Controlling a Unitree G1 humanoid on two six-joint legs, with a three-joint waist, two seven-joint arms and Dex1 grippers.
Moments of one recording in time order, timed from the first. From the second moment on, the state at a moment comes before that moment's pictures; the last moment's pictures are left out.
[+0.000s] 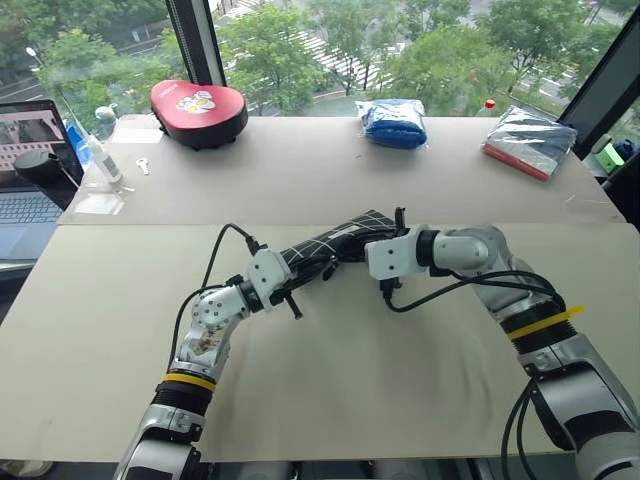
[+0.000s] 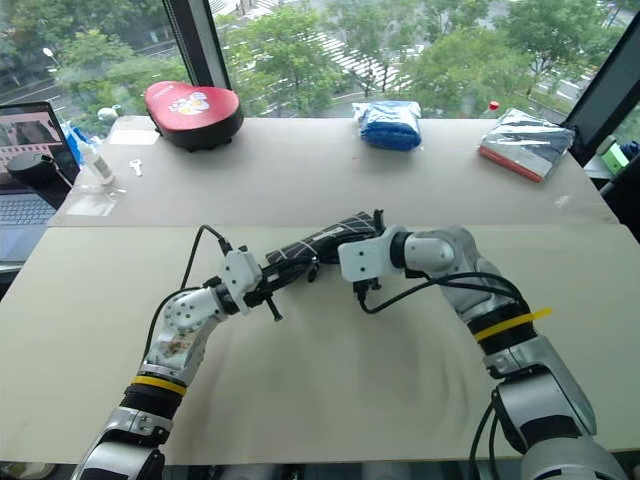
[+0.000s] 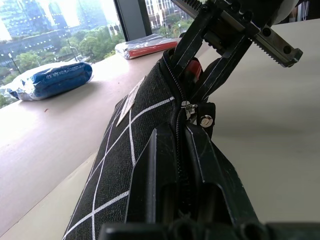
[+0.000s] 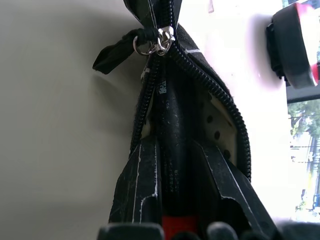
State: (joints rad) left arm -0.38 0.29 -0.12 0.24 -0.16 -0.28 -0.83; right arm -0.75 -0.60 0.37 0.25 -0.33 -0.32 0.88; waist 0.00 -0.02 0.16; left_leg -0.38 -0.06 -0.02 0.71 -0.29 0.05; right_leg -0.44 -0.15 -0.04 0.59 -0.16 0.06
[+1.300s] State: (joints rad) left arm -0.39 0.27 -0.12 0.24 -0.19 -0.24 -0.84; right arm -0.50 -0.45 0.16 -0.22 0.46 0.88 0.64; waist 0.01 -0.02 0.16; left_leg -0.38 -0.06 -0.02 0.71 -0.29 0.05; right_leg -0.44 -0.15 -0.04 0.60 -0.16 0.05
